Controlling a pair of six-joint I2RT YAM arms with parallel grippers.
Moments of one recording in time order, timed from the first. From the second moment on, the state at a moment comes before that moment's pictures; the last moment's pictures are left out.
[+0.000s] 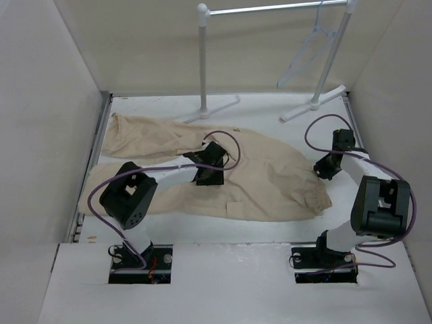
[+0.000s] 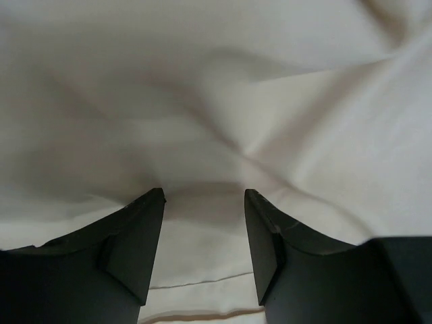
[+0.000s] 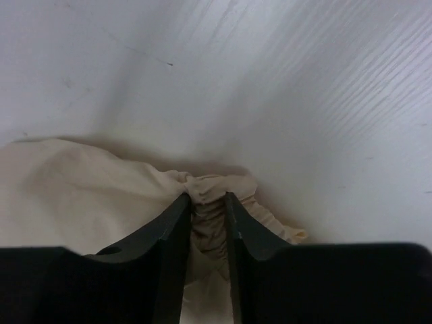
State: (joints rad) left arm -0.75 1.74 1.06 -0.41 -0.14 -0.67; right arm -0.18 1.51 0.90 -0.55 0.07 0.79
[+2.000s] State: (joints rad) left arm -0.67 1.47 1.02 -0.61 -0.33 -0.68; right arm -0.28 1.73 1.23 -0.45 0.12 0.79
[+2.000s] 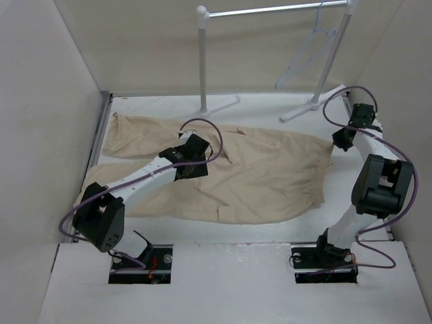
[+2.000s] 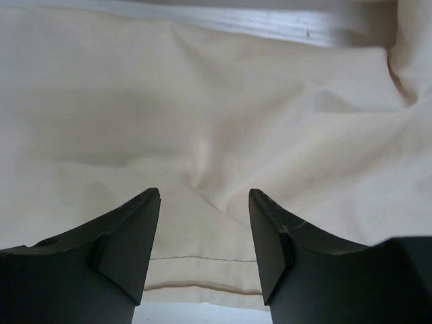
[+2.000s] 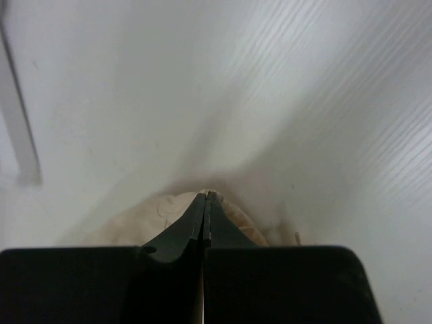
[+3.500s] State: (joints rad) left arm -0.03 1.78 1.09 -0.33 -0.22 -1.01; right arm 0.51 1.30 0.62 -0.46 0.02 0.95
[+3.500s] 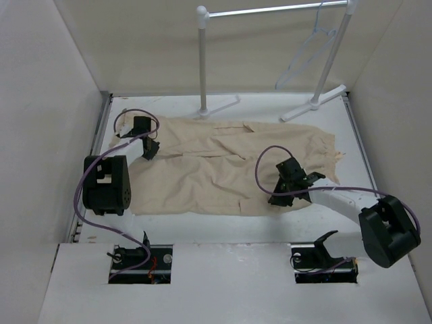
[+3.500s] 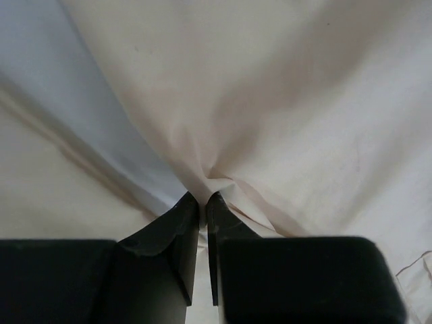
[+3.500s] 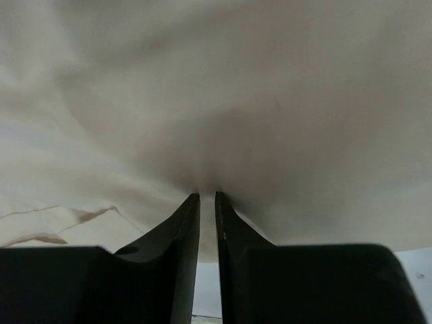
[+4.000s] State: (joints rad) left arm 0.02 1.61 1.02 -0.42 -0.26 -0.95; right arm 0.50 1.09 0.58 -0.56 -0.03 0.97
